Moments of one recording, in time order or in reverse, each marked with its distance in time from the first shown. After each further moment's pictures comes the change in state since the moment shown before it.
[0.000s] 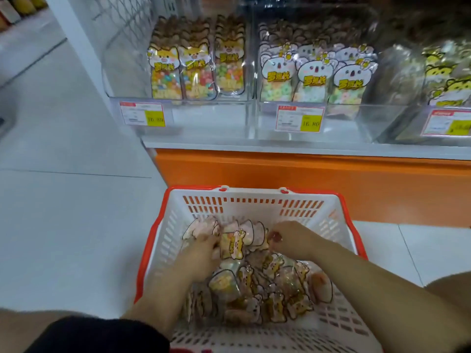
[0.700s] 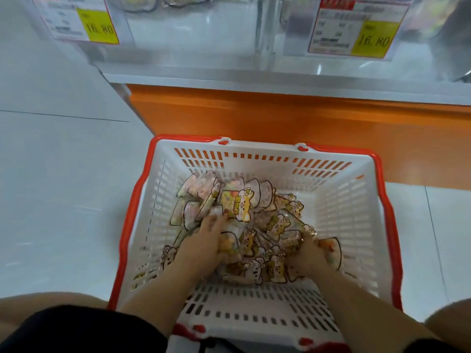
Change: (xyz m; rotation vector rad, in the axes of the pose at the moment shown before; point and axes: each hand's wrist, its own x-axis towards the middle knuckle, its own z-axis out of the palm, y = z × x) left_hand -0.001 -0.010 0.079 0.054 -0.151 -0.042; right_hand 0.014 0.111 0.173 0.433 -0.058 0.638
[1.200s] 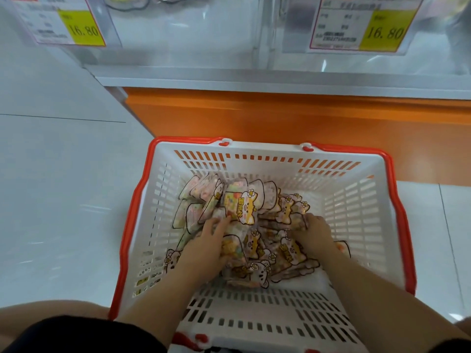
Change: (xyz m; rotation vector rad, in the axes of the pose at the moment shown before) left_hand 0.001 -0.001 0.002 -0.042 0.043 0.003; right_hand 0.033 -0.027 -0.025 -0.051 0.166 -0.200
